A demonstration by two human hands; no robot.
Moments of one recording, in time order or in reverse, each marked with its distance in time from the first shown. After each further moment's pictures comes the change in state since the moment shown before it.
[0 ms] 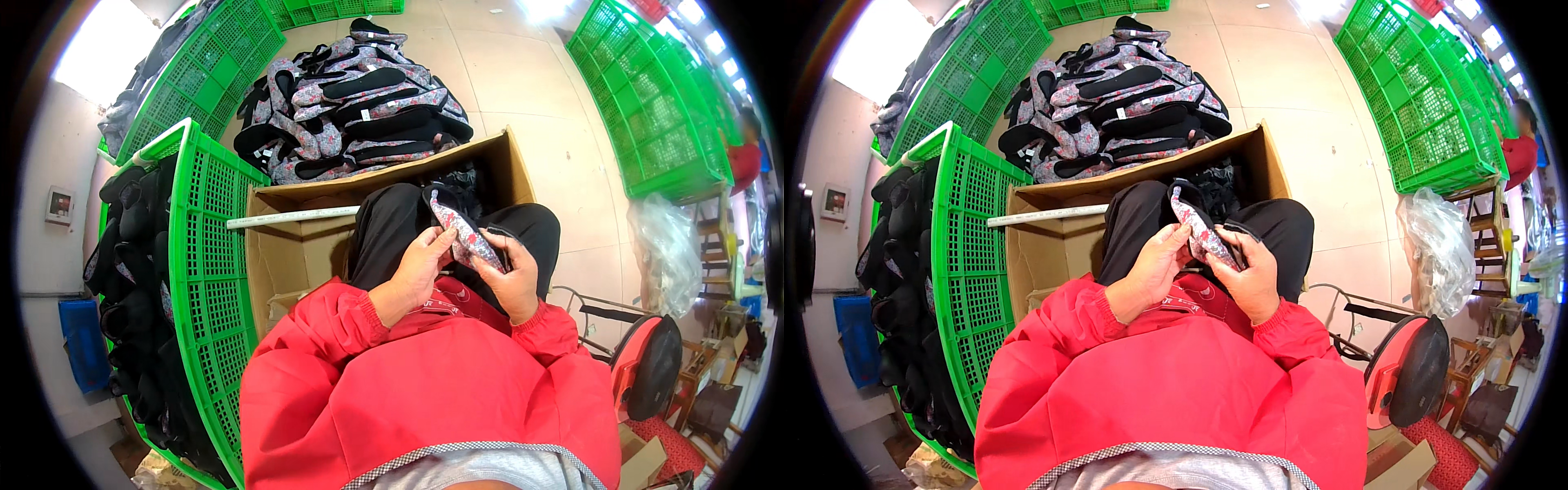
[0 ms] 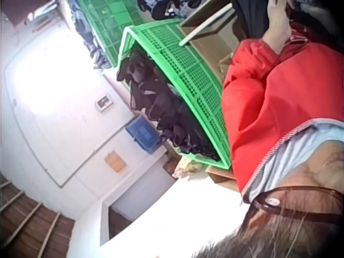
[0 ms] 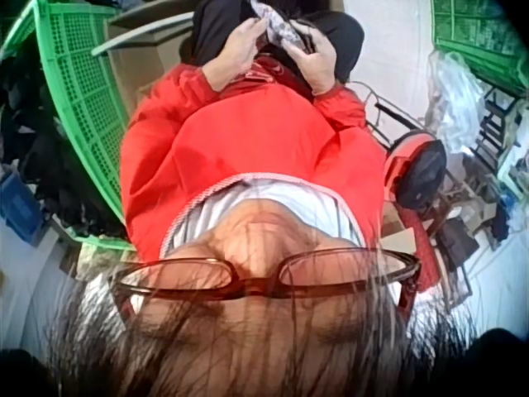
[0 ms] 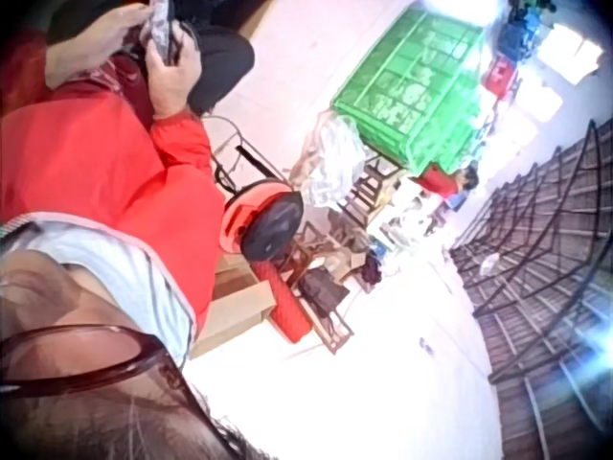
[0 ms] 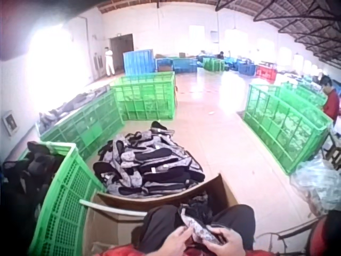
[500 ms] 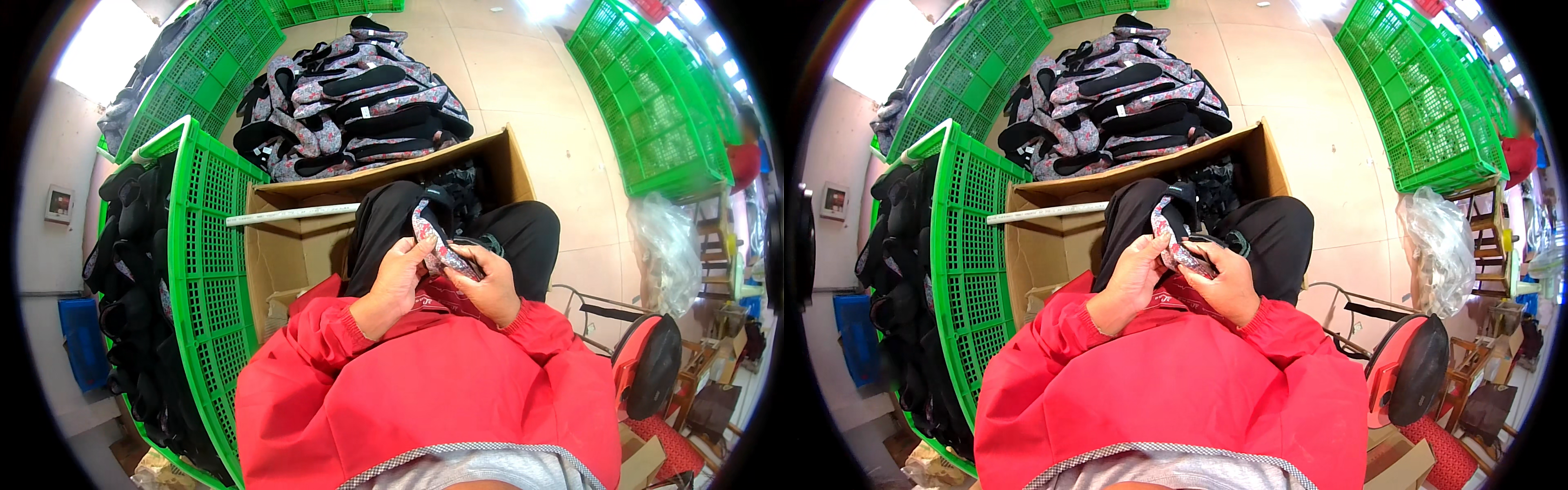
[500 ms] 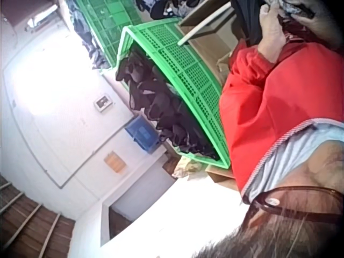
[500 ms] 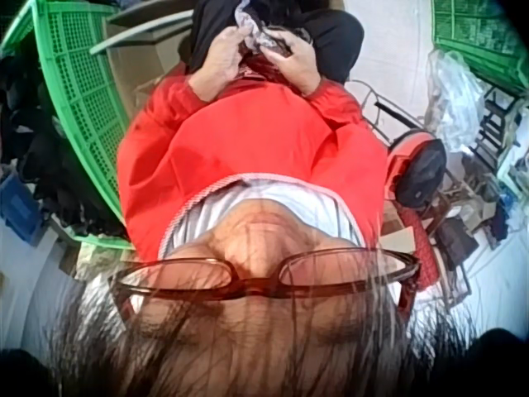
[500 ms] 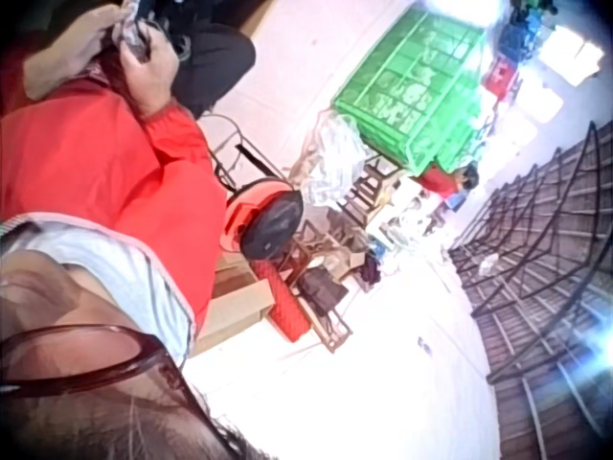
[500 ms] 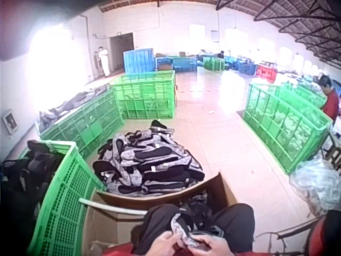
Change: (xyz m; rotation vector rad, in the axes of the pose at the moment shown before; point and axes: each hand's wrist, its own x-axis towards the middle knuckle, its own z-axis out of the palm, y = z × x) left_hand -0.035 0.014 -0.013 -0.089 0.128 0.027; right_hand -0.005 -0.009 0.025 -0.034 -0.204 0.002
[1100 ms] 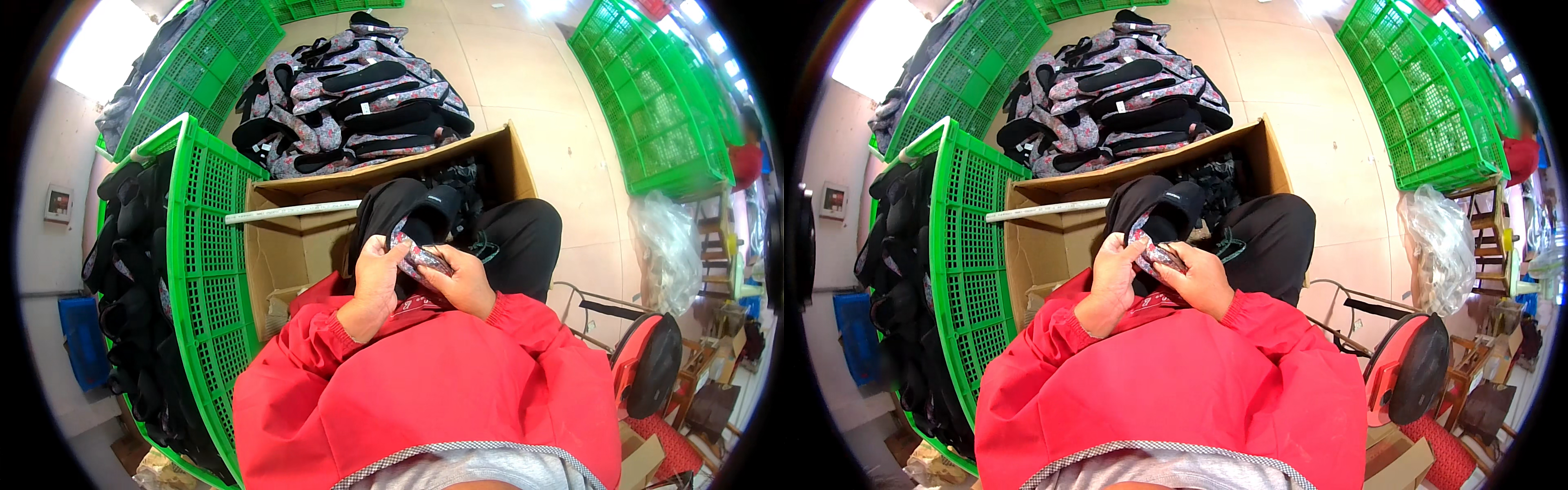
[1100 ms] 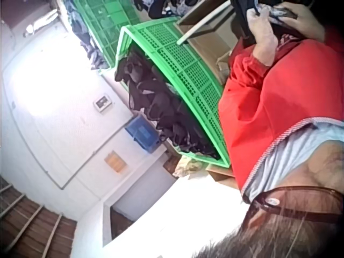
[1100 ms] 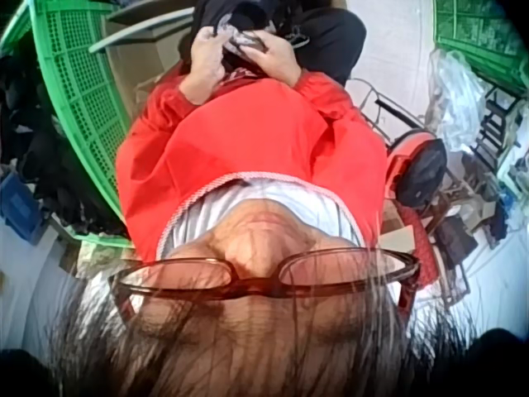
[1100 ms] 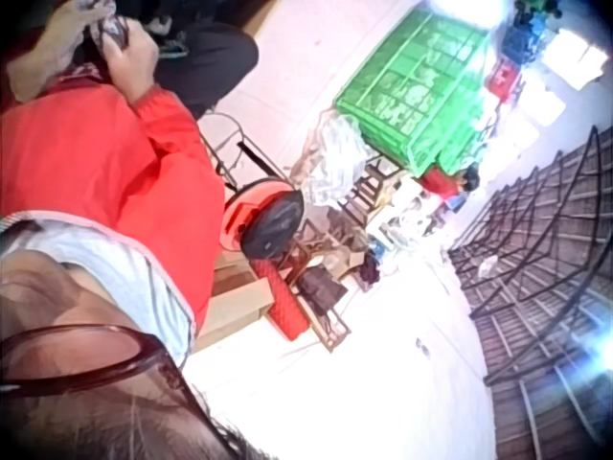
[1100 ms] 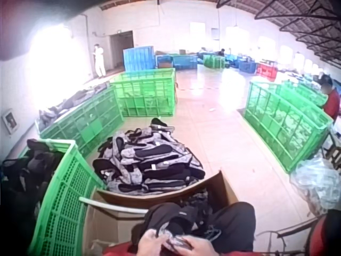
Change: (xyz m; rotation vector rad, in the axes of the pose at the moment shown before) left_hand -0.006 0.008 -0.023 0.107 0.272 0.209; right_hand 0.008 0.014 0.035 0.012 -0.149 0.096
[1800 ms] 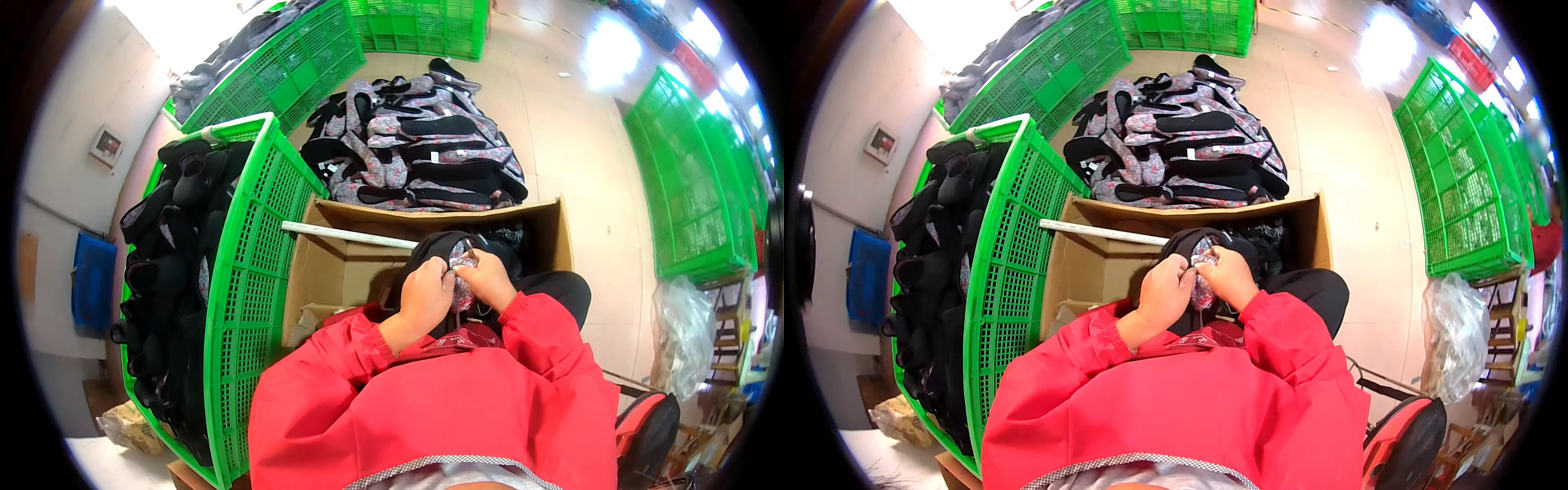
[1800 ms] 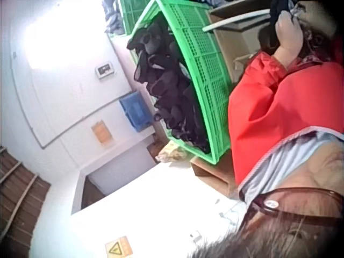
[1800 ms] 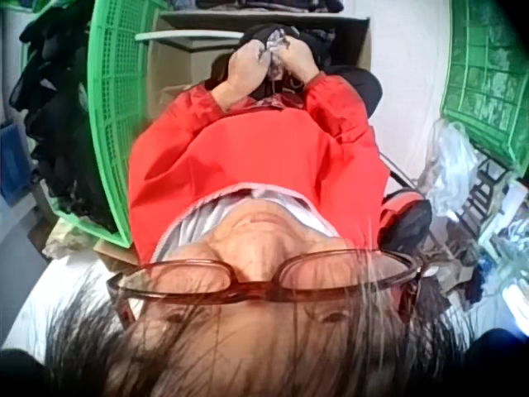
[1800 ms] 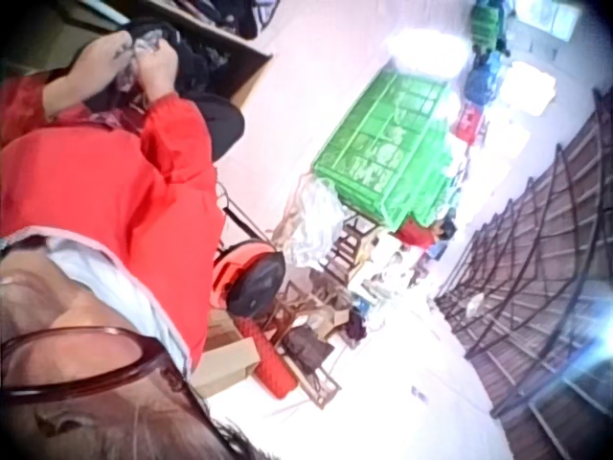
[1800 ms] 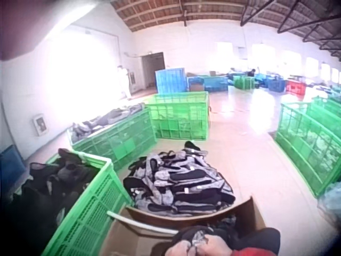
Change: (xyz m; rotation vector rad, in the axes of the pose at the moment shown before) left_hand 0.016 0.025 0.001 1.098 0.116 0.792; right_hand 0.104 0.005 0.005 -0.130 -0.109 0.074
